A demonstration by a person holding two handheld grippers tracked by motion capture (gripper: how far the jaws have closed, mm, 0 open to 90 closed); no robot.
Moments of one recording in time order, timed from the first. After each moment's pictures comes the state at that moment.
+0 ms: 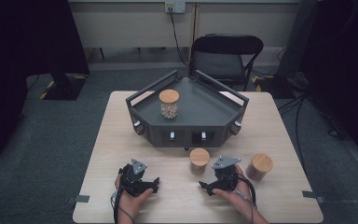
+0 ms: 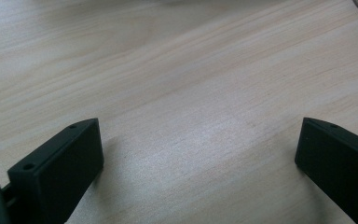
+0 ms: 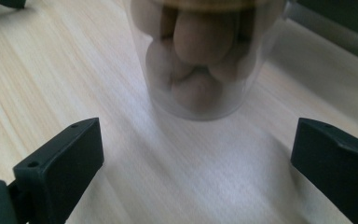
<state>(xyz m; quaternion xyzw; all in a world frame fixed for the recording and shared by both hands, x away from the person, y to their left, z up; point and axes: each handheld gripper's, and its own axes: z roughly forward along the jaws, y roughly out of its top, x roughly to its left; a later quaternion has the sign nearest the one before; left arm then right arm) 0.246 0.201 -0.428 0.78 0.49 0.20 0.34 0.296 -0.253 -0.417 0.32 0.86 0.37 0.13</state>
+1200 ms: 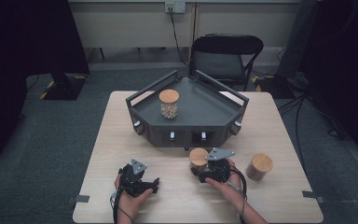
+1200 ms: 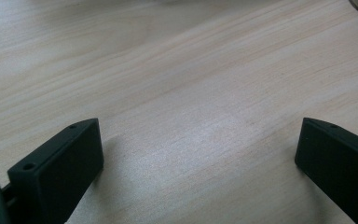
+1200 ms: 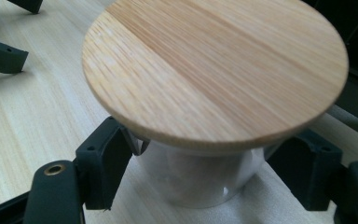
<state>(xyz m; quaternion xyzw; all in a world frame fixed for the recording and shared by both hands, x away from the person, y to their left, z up) 0.246 0.203 -0.428 0.78 0.49 0.20 0.34 0.309 -0.239 -0.424 0.31 0.84 0.42 0.15</state>
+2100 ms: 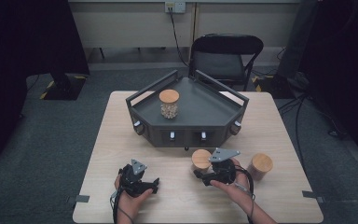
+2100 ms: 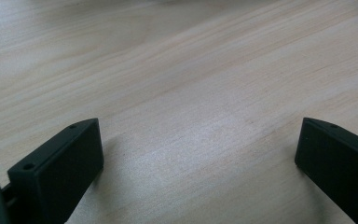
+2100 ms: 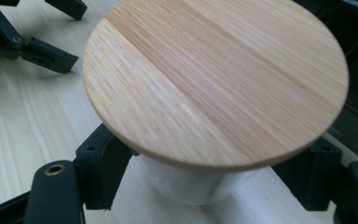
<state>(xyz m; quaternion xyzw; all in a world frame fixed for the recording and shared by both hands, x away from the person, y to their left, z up) 0.245 0.204 -0.428 0.78 0.48 0.20 0.34 0.301 -0.251 -0.389 0.27 0.85 0.42 0.14</state>
